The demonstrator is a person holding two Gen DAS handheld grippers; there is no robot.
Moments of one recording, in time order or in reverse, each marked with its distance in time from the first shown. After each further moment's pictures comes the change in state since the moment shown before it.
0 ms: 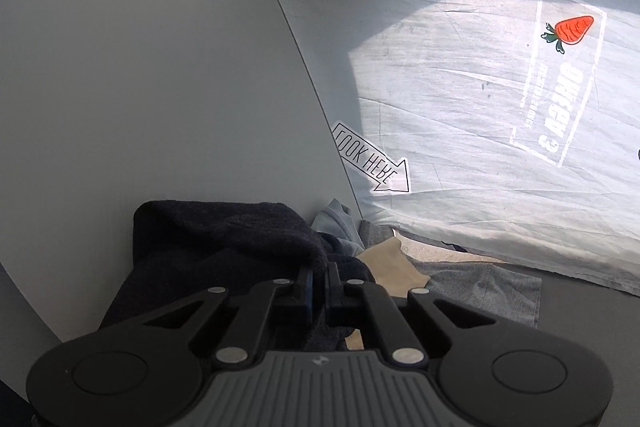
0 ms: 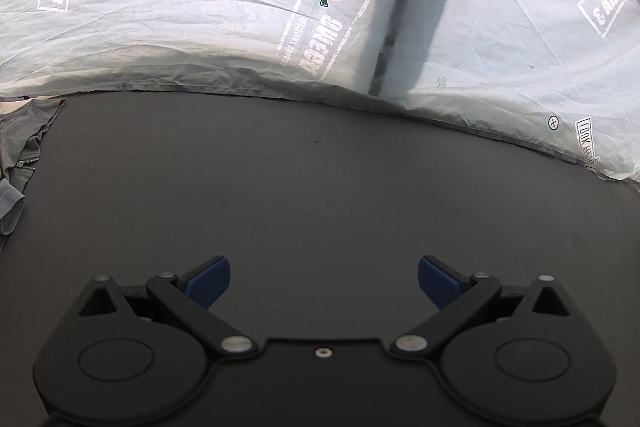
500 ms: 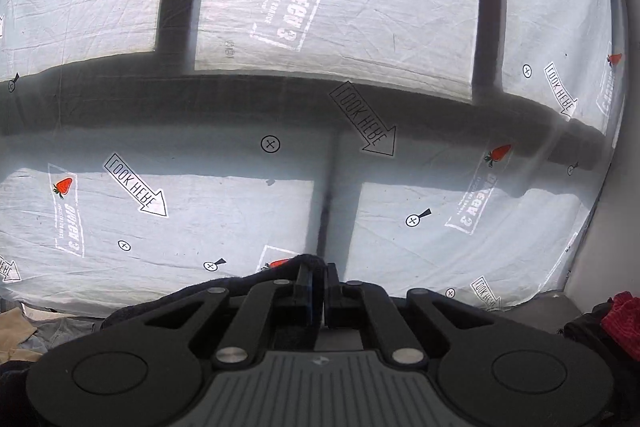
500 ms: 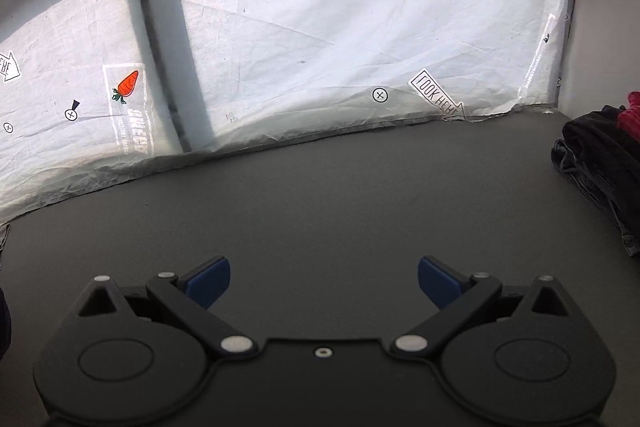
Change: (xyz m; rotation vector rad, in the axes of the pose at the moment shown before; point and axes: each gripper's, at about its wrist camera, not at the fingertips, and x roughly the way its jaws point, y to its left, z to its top) left arm -0.439 -0.222 -0.018 0.163 -0.222 -1.069; right arm -0.101 -0.257 -0.054 0.352 -0.145 -0.112
